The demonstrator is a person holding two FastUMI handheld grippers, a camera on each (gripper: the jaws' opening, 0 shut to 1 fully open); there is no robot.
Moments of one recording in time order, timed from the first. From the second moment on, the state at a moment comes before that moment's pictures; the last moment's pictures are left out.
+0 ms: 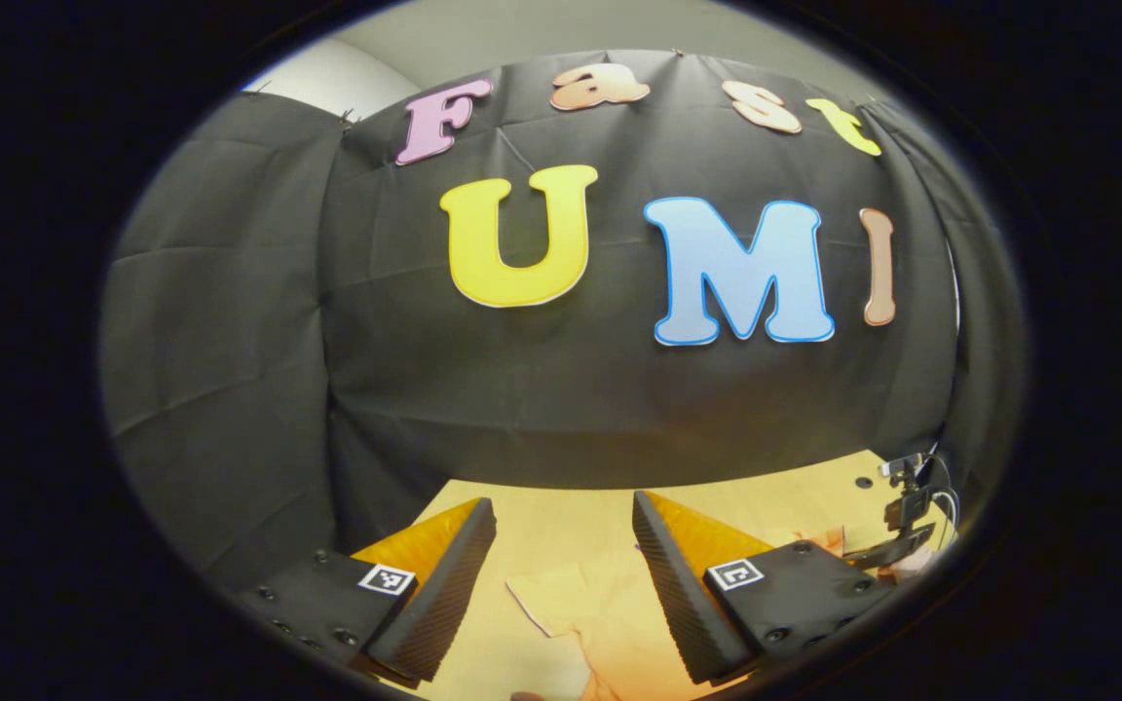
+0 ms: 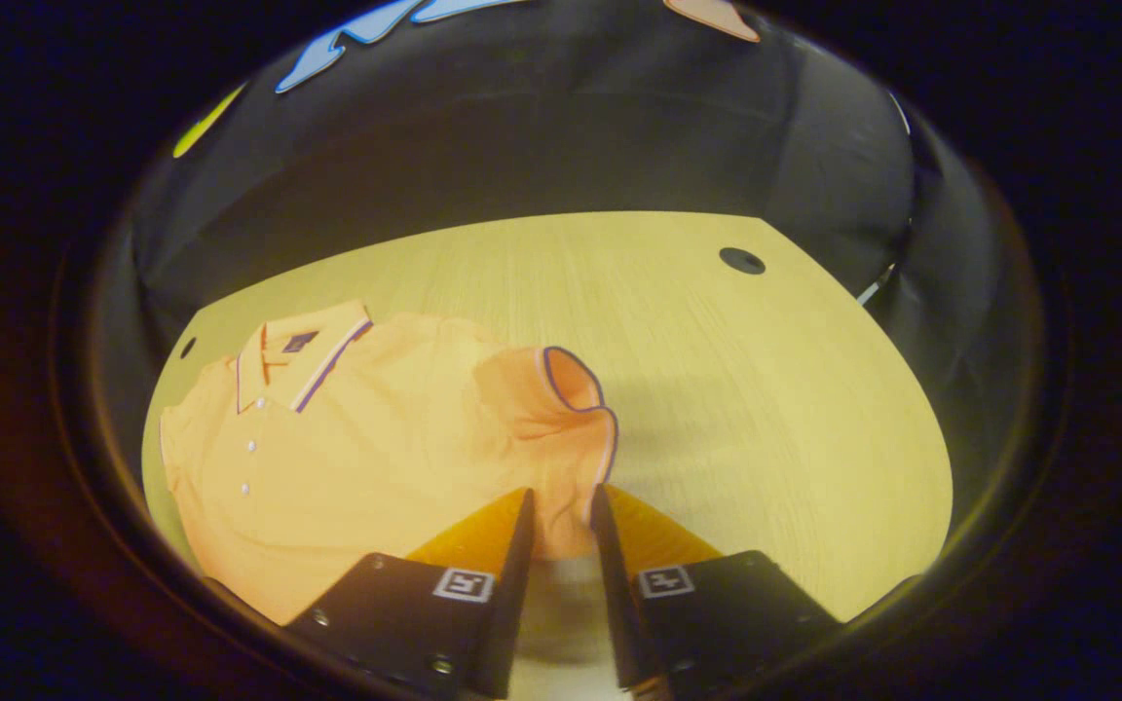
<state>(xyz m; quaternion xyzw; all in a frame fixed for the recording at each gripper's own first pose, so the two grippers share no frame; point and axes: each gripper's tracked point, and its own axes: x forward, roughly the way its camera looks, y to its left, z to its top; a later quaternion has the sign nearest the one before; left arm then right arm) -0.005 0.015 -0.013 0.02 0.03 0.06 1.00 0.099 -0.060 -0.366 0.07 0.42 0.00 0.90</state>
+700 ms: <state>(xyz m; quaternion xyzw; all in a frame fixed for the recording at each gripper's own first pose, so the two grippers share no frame) -0.010 0.025 -0.015 0.02 0.04 0.07 1.00 0.114 -0.039 -0.335 0.05 0.41 0.02 0.91</state>
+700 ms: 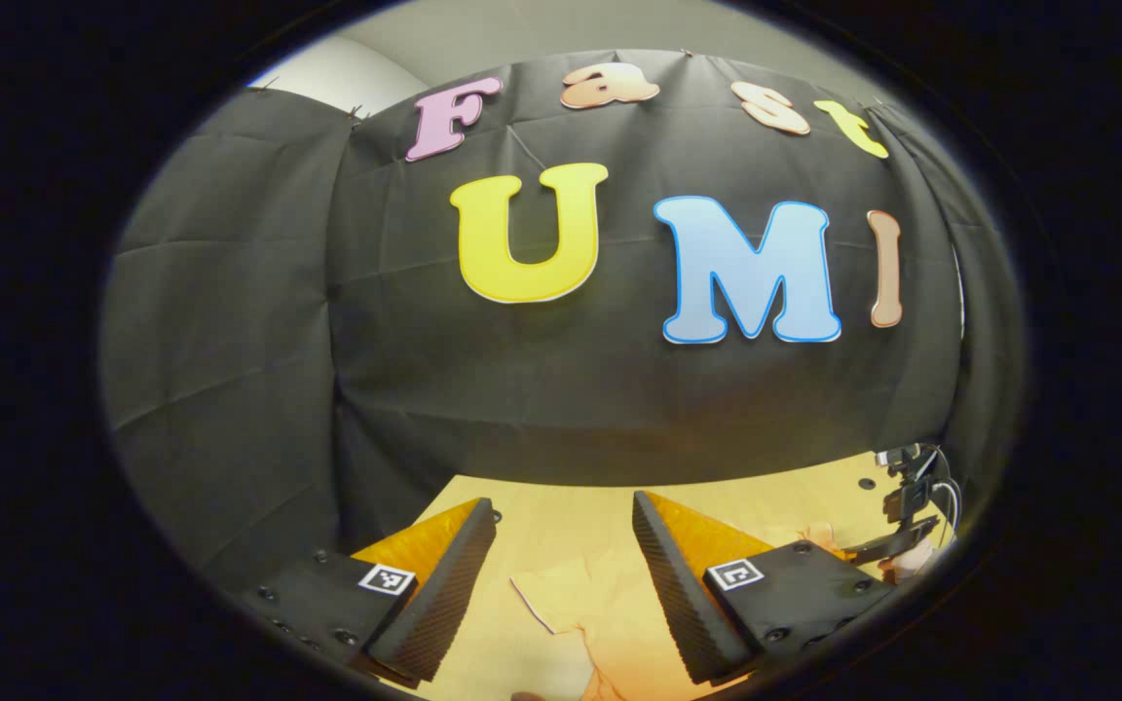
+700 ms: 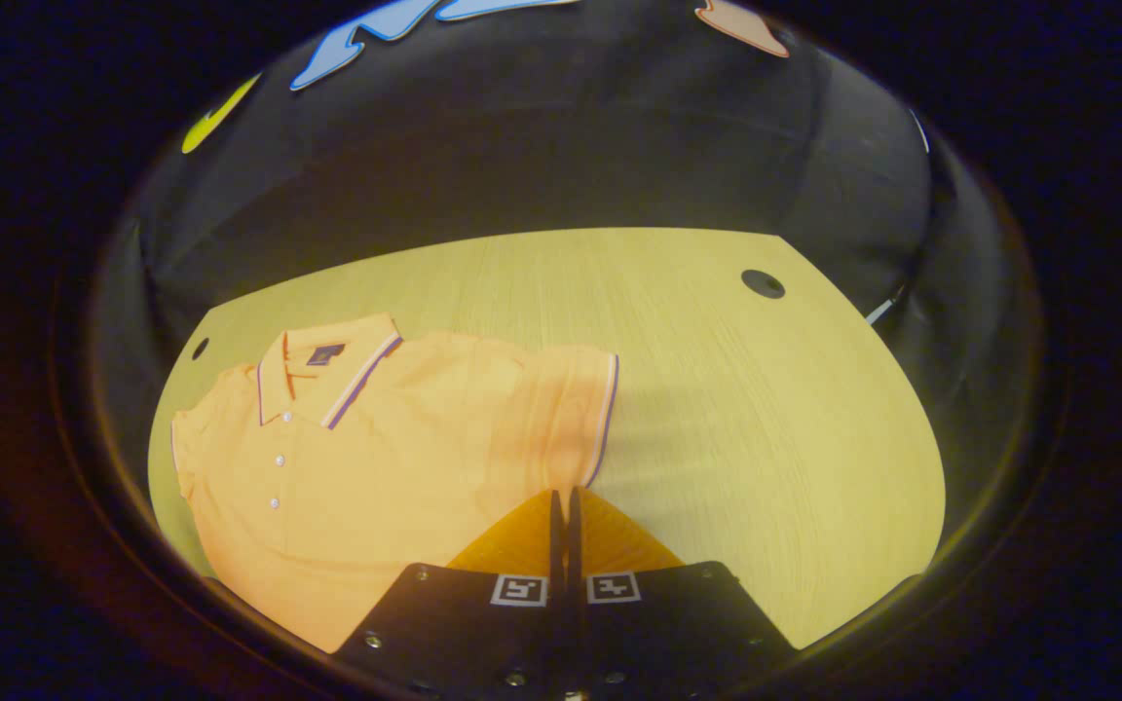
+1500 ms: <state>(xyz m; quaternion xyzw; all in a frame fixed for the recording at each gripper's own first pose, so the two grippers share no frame) -0.023 0.054 -0.021 0.01 0.04 0.10 0.99 0.105 0.124 -0.284 0.00 0.36 0.19 0.91</state>
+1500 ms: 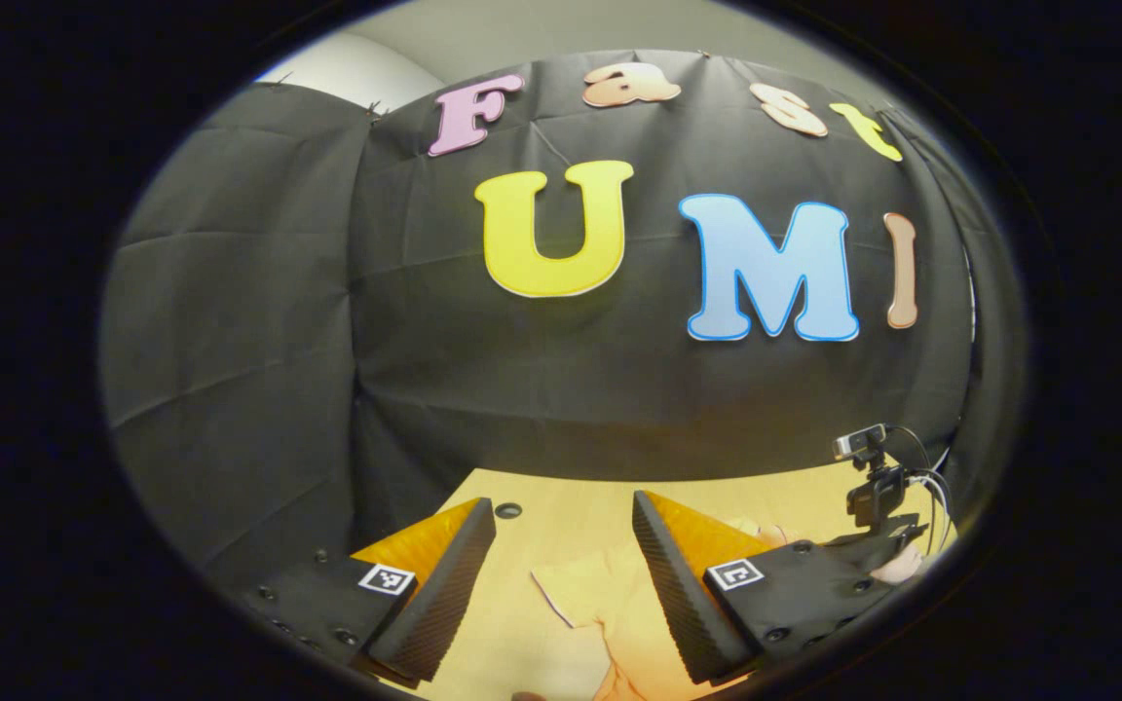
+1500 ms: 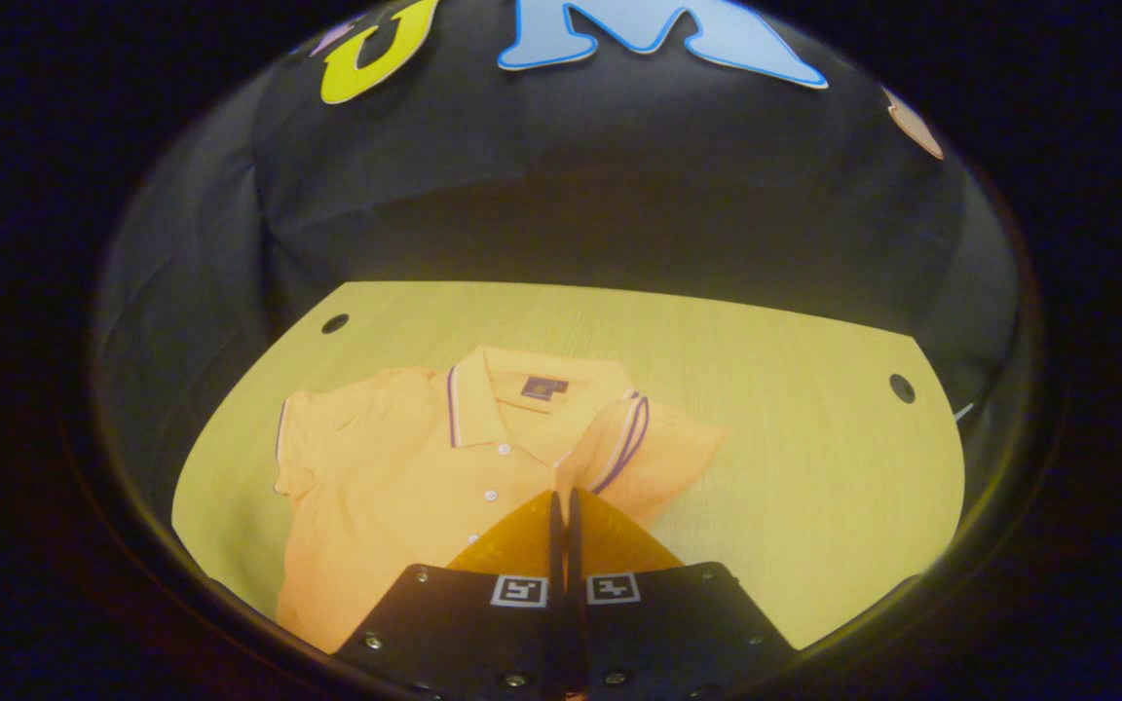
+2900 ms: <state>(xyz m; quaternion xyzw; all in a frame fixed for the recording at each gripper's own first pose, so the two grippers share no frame) 0.031 0.073 -0.124 0.02 0.12 0.08 0.99 0.060 0.118 -0.234 0.05 0.35 0.19 0.92</state>
